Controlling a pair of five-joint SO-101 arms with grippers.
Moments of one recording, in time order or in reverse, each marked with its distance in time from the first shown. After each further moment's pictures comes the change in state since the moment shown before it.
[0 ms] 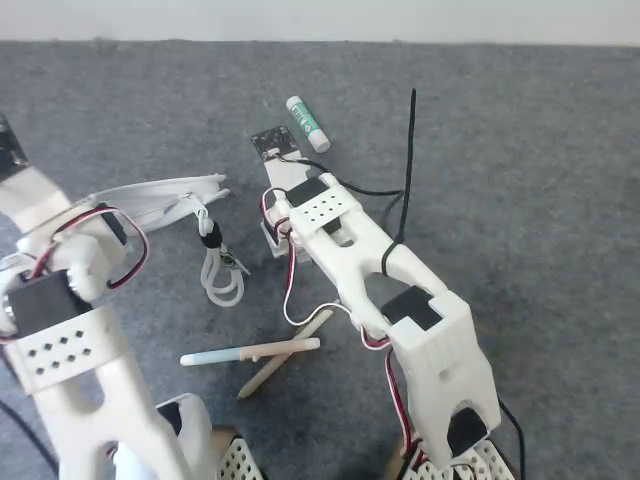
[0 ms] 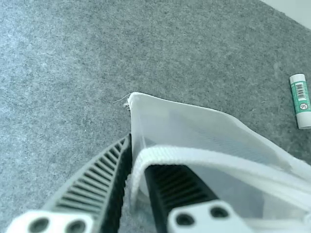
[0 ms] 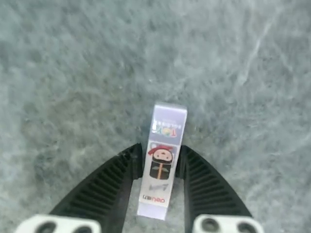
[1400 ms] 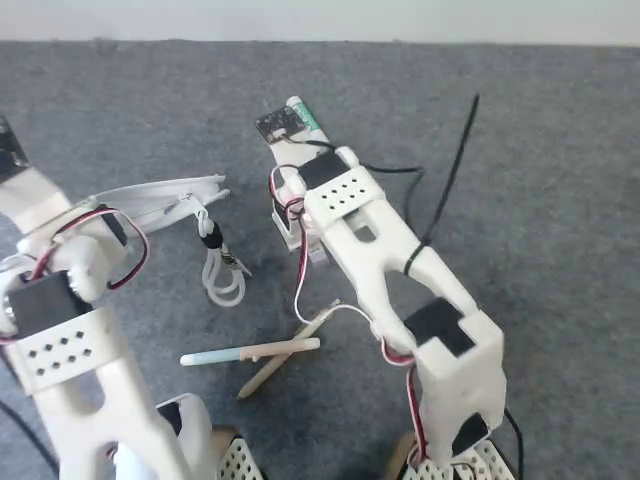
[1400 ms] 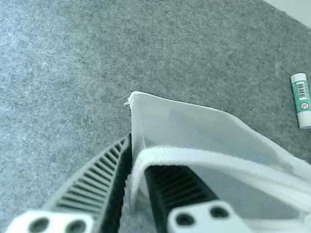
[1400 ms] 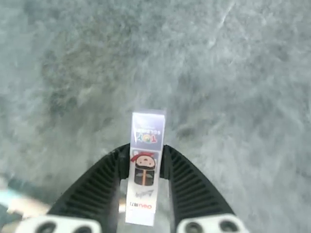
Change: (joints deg) left arm 0.0 0.0 0.5 0.0 0.0; right arm 1.3 -14.2 -2.9 20.4 6.4
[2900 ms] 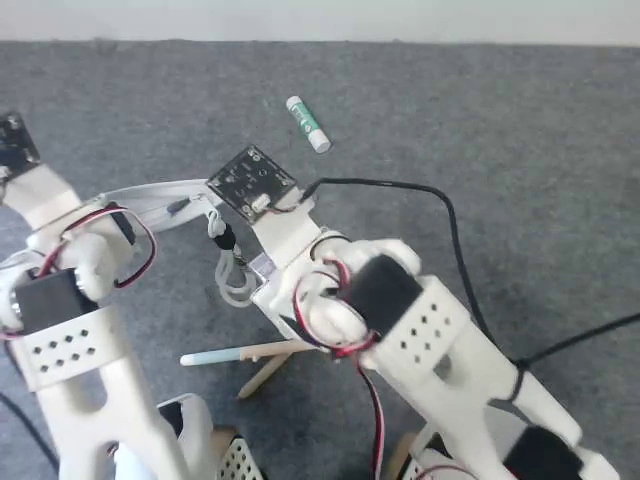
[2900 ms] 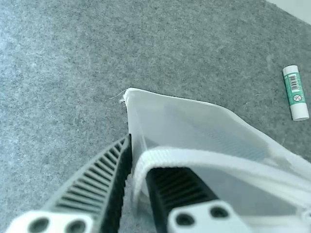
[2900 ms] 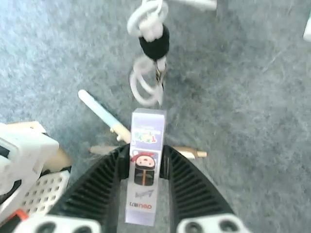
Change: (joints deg) left arm 2.3 0.0 0.1 0.0 0.0; right arm -16.4 -47.0 22.1 4.6 0.1
